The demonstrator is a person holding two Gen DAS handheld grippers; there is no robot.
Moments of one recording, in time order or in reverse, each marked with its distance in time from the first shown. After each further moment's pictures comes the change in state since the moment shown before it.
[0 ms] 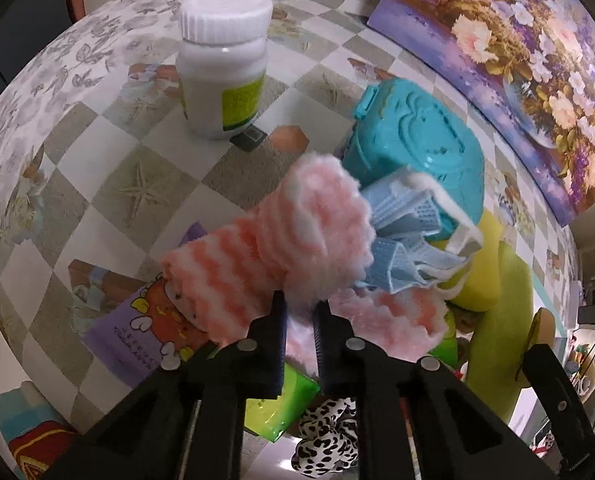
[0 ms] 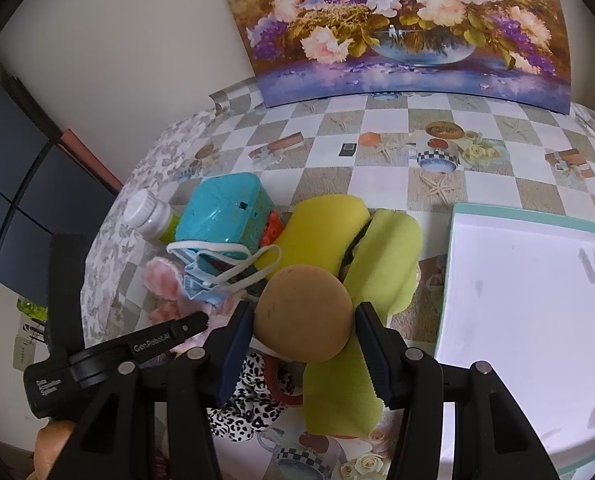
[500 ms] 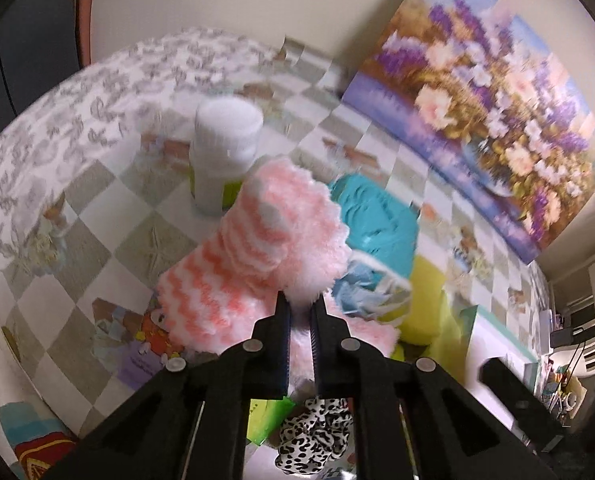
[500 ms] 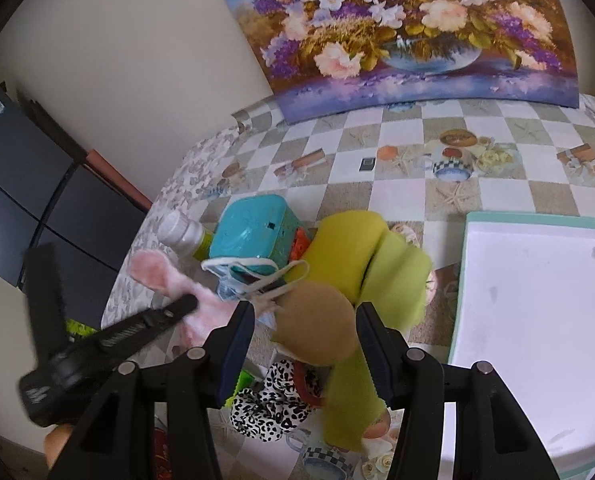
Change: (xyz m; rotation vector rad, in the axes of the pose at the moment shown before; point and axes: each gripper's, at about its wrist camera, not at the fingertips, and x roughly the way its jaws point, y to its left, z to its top) left arm -0.059 -0.002 0.000 0.002 -0.240 -0.079; right arm -0.014 -0.002 0.005 0.033 -0.028 0.109
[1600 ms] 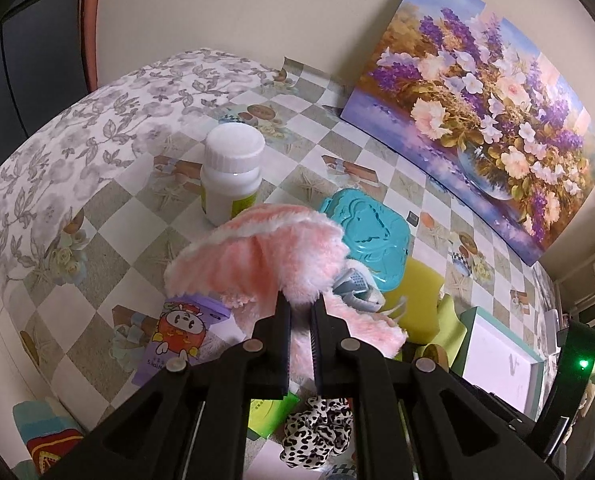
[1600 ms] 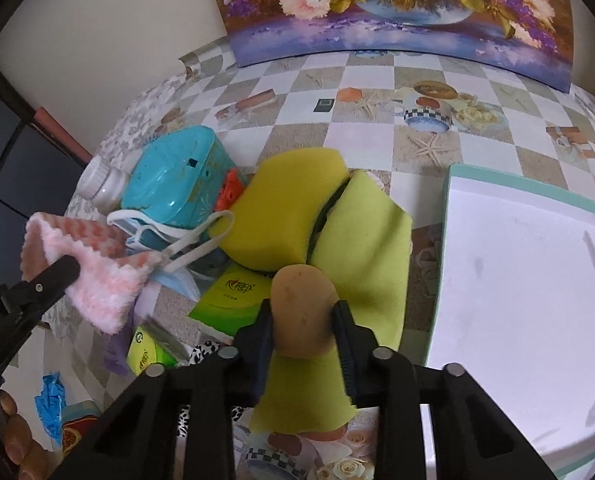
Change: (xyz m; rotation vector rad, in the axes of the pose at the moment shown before) left arm -0.021 -0.002 -0.006 0.023 -0.039 0.035; right arm 0.050 -0.015 -0.011 -0.030 0.147 -0.205
